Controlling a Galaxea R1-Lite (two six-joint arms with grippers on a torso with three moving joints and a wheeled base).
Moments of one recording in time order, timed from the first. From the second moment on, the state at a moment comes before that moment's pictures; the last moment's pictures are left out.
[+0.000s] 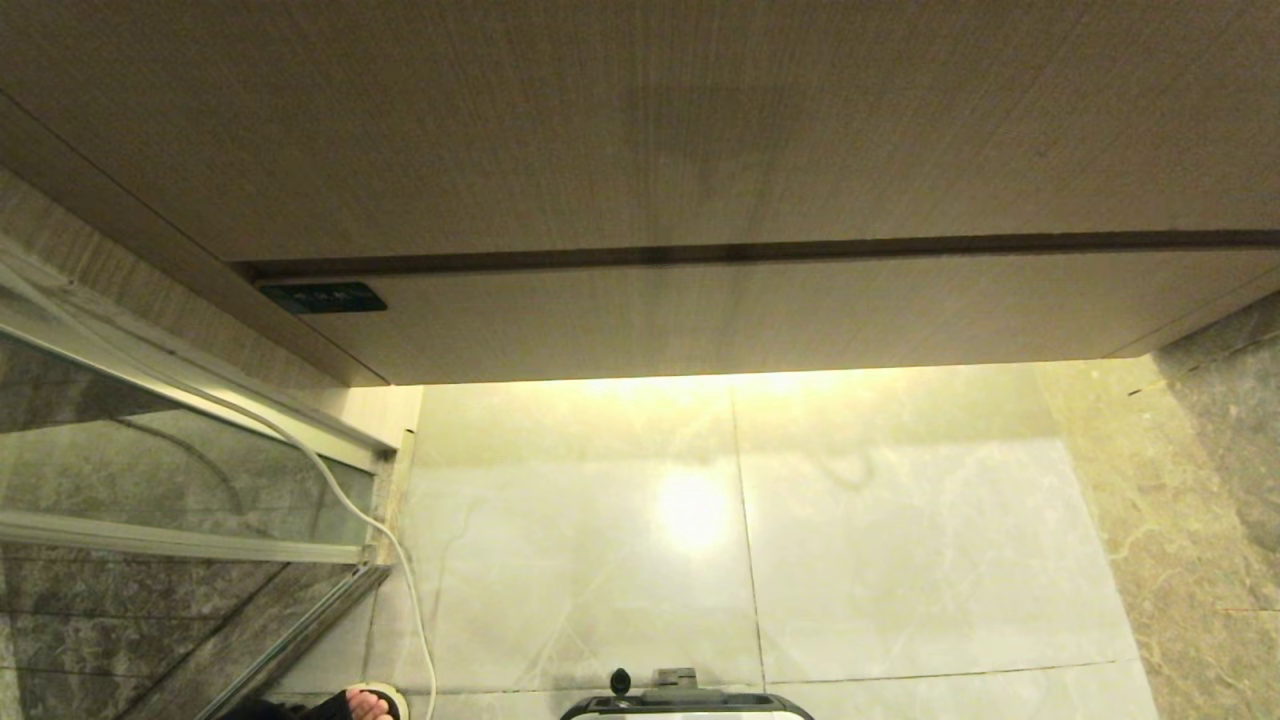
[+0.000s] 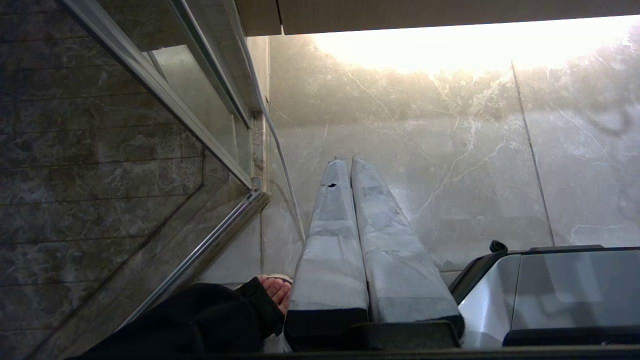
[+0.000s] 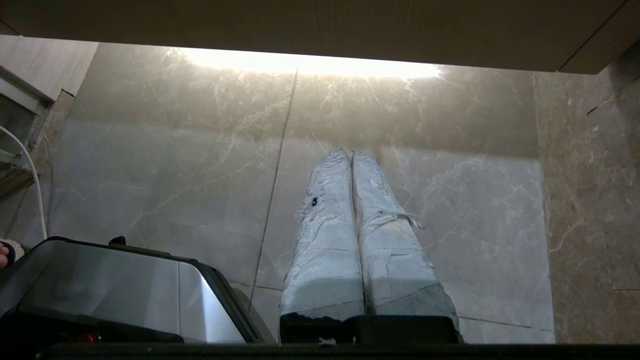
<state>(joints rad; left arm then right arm) 0.00 0.00 0.00 0.00 -0.01 0.00 0.14 0.00 0.00 -0.11 0.03 -0.07</state>
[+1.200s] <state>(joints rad) 0.00 0.00 0.00 0.00 -0.01 0.00 0.14 0.14 -1.07 0.47 0.09 -0.06</state>
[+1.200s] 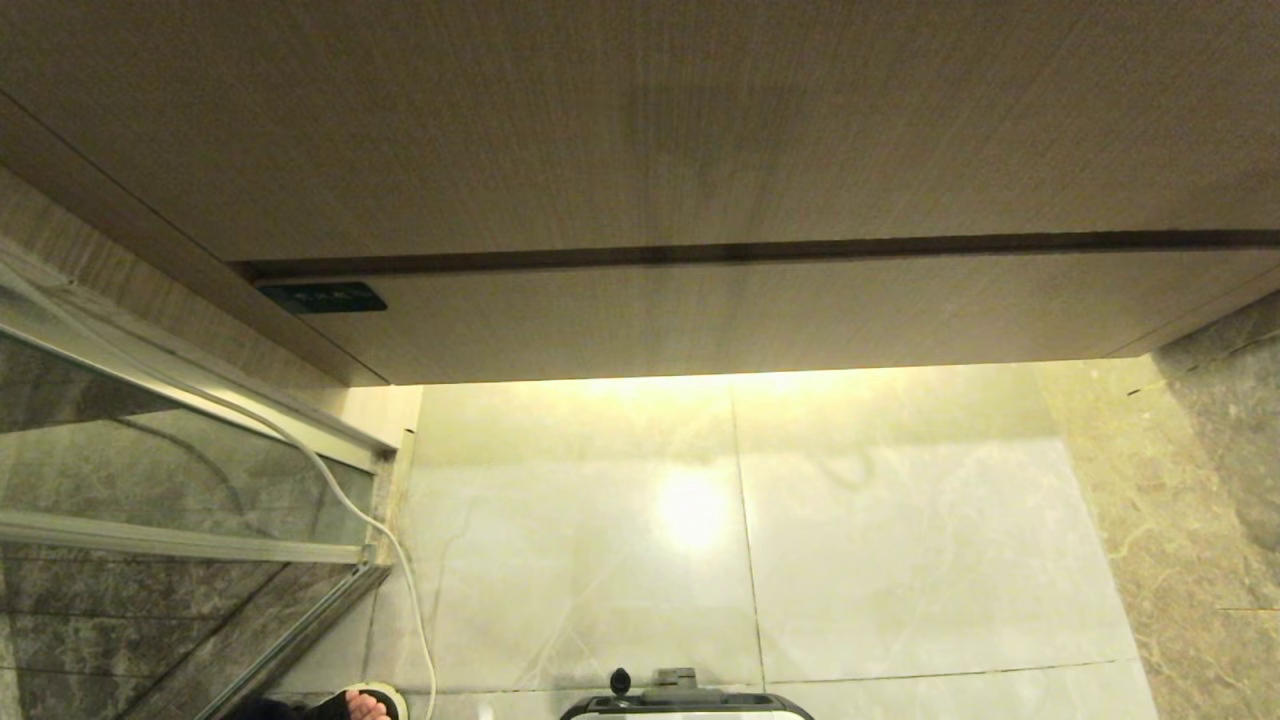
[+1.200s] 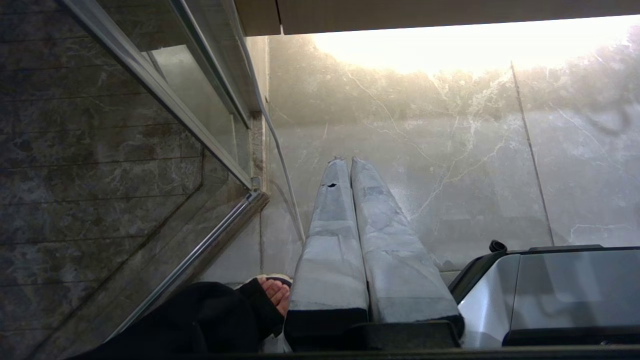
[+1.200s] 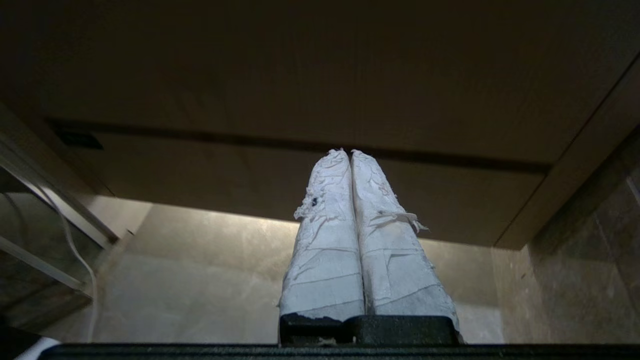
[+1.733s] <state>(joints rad) 0.00 0.00 0.00 0.00 -0.01 0.00 0.32 0.77 -1.80 1.39 0.30 -0.15</state>
